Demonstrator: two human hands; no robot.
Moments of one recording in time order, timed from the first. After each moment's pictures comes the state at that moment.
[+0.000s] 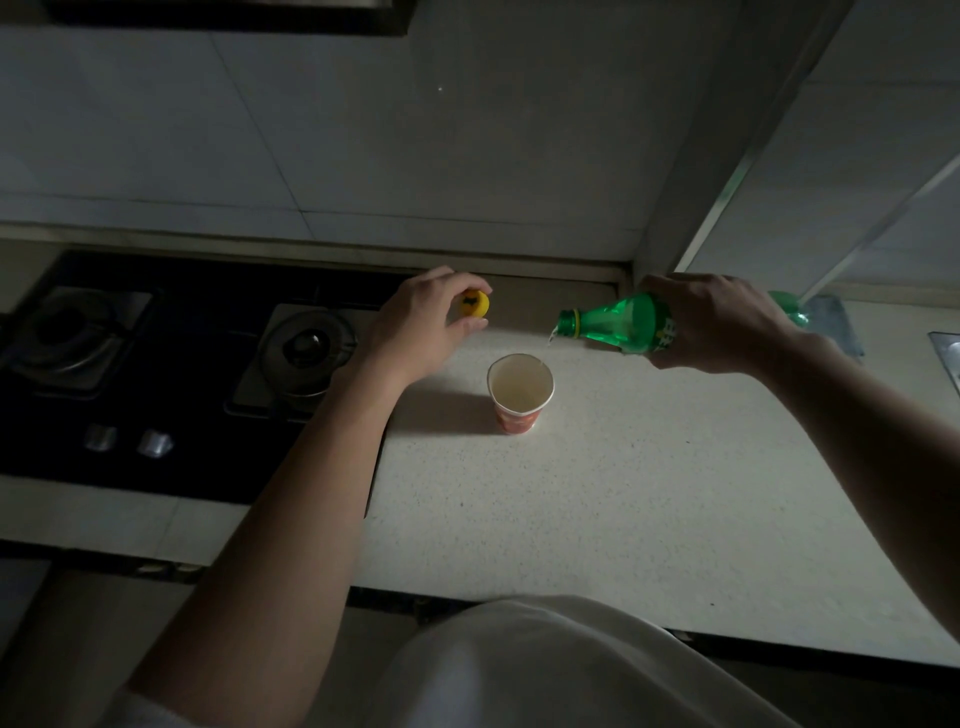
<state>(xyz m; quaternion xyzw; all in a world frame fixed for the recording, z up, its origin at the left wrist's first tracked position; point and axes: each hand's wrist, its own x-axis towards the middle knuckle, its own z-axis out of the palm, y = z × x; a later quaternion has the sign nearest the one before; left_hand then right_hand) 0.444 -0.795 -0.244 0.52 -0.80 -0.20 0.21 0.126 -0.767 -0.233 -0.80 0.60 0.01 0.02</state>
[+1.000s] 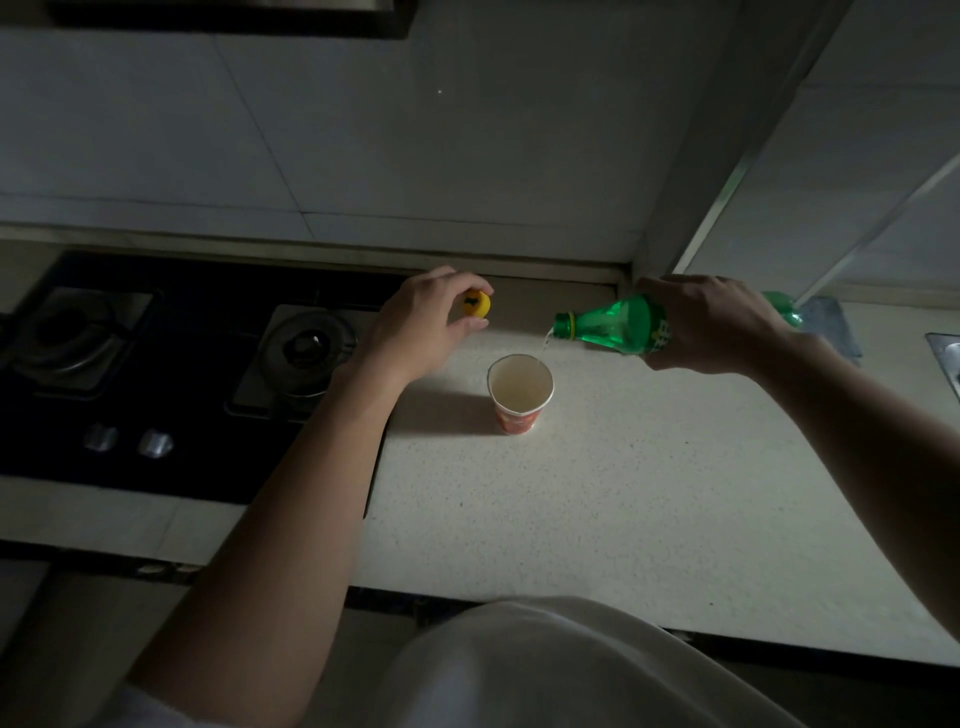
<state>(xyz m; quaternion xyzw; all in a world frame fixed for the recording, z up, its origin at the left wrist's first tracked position) 0.443 -0.796 -0.243 0.51 -0.81 -0.20 0.20 0.129 -0.767 -0.233 -0.80 0.59 0.01 0.02</state>
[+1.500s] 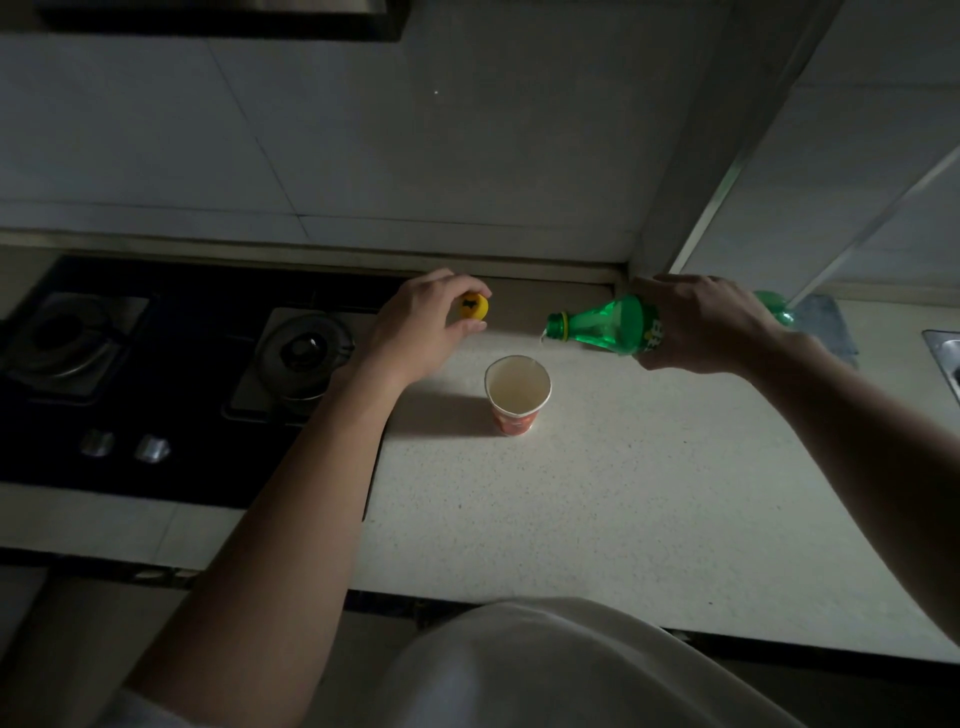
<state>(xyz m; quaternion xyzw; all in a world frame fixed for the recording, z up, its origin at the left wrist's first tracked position) 0.442 -0.798 -0.245 0.51 -0.81 -0.20 0.20 0.130 -0.770 -0.235 -0.80 0.60 0.02 0.02</state>
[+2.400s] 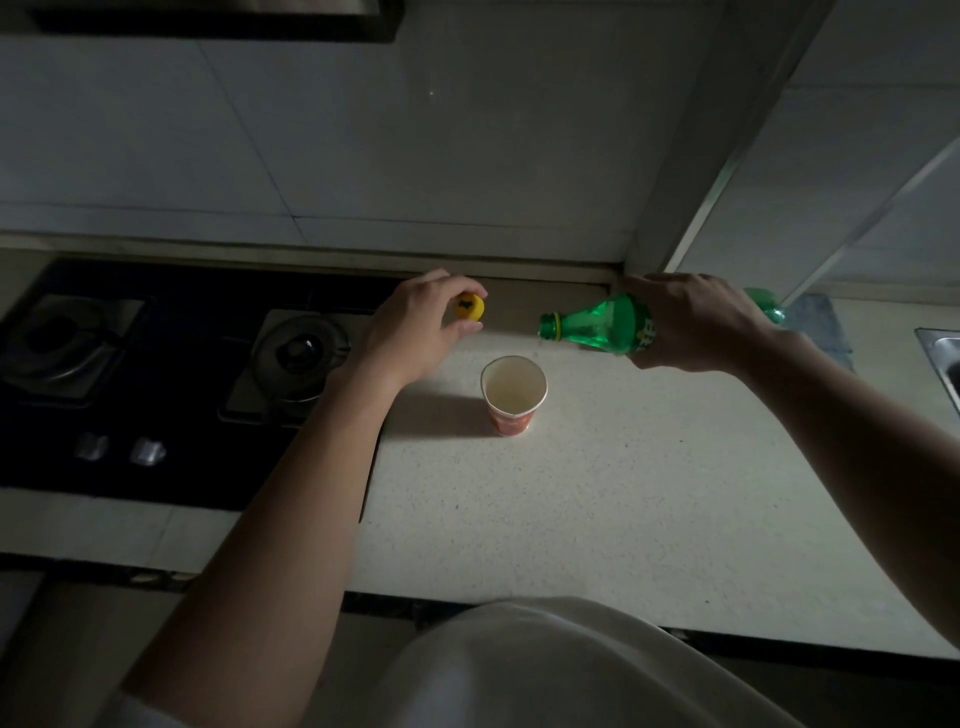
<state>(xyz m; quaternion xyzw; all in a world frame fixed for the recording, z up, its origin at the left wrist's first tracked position) 0.441 -0.797 -0.244 0.51 -0.81 -0.20 0.20 0.131 -0.772 -0.237 -0.81 0.59 0.01 0.01</state>
